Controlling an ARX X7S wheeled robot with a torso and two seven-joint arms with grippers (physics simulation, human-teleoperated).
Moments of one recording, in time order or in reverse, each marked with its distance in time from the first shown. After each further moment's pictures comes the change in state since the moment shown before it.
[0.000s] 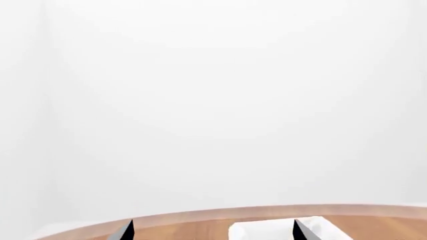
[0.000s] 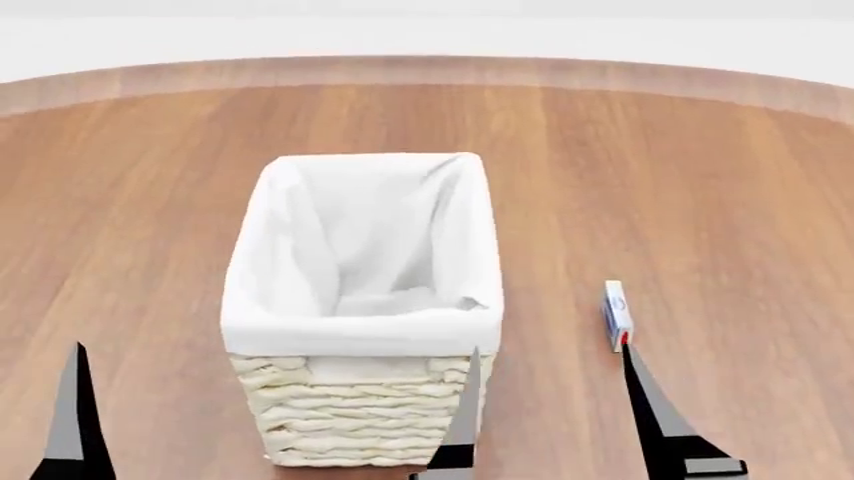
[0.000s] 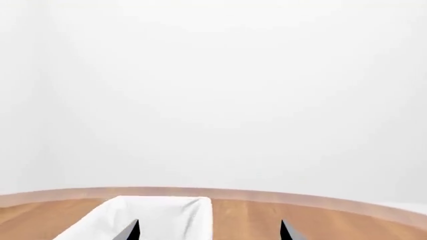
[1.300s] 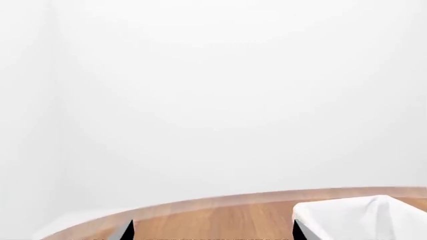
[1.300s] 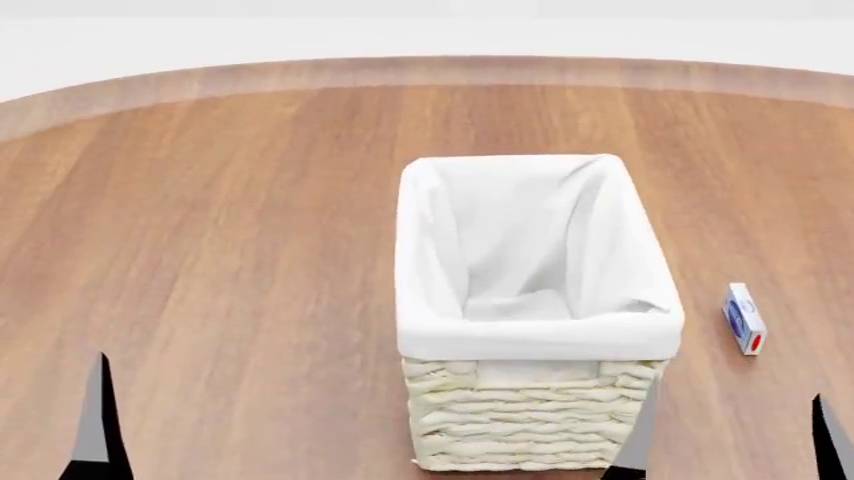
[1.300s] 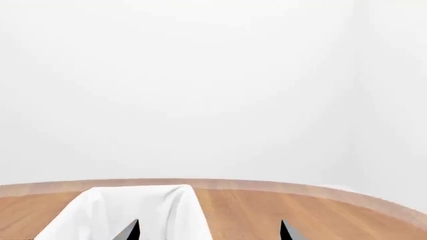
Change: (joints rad) left arm -0.005 -0.056 0.039 -0.075 -0.028 0.034 -0.067; right arm -0.120 0.124 0.221 -0.024 0.089 -0.032 0.088
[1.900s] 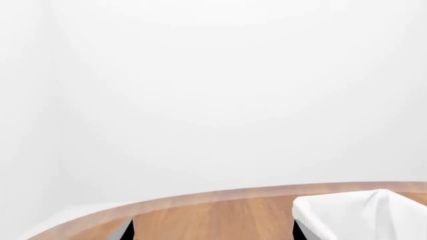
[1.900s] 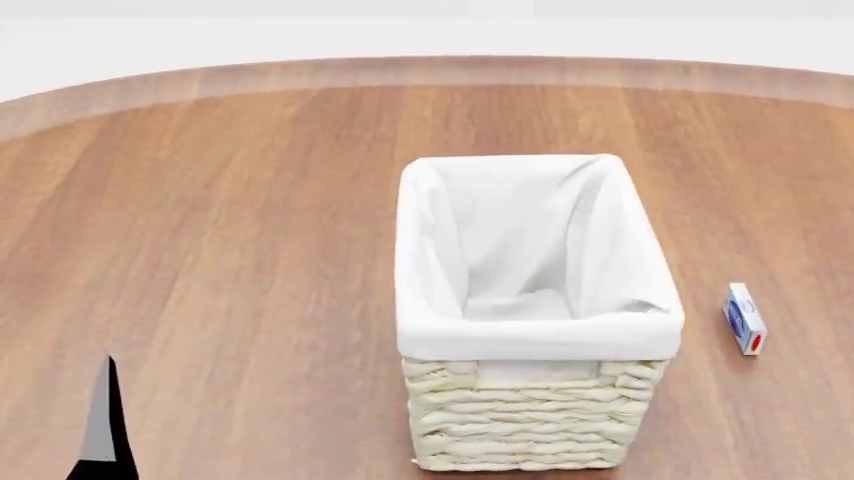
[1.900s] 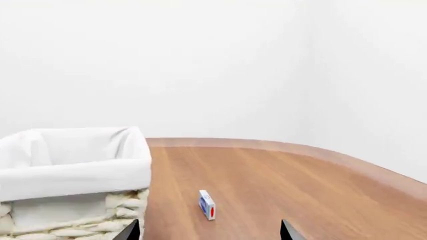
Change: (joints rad) left arm -0.007 -0.016 0.012 -0.018 -0.021 -0.005 -0.027; right arm -0.284 -0.066 0.127 0.259 -0.017 -0.404 -0.017
